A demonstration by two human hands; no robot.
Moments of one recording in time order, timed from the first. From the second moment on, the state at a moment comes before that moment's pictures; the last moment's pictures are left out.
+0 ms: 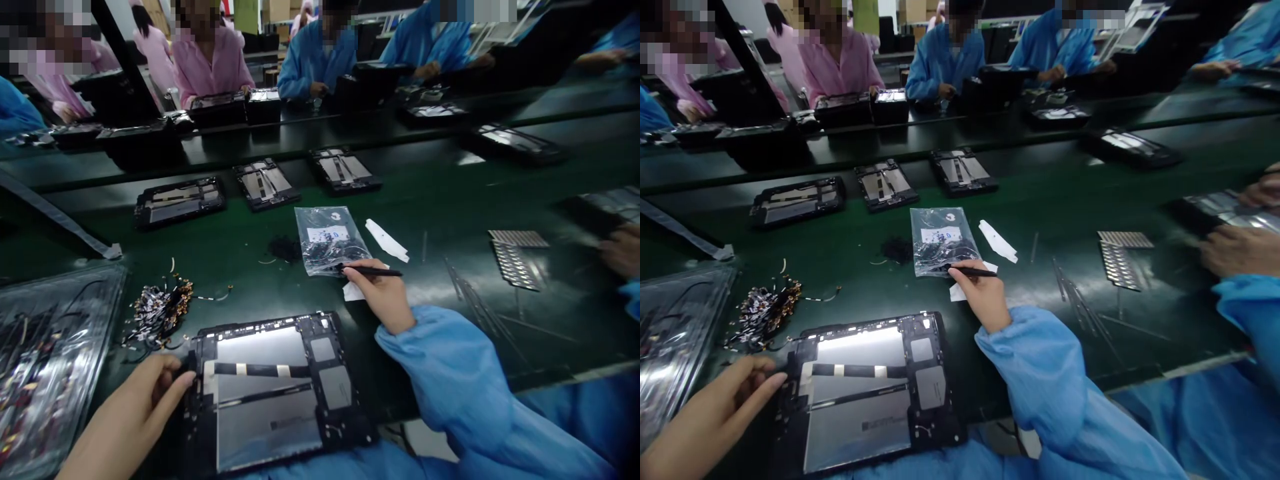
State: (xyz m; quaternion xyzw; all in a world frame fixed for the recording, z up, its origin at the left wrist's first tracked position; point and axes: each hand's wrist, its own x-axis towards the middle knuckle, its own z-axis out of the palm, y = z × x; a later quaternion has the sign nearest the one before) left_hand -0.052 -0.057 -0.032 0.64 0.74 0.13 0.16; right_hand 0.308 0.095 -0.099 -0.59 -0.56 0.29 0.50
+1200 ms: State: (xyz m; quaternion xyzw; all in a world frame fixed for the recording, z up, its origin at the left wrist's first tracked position) left_hand 0.049 -0.026 -0.026 0.39 0.51 0.35 0.68; right_hand 0.209 0.033 -0.028 -0.42 -0.33 0.77 0.35
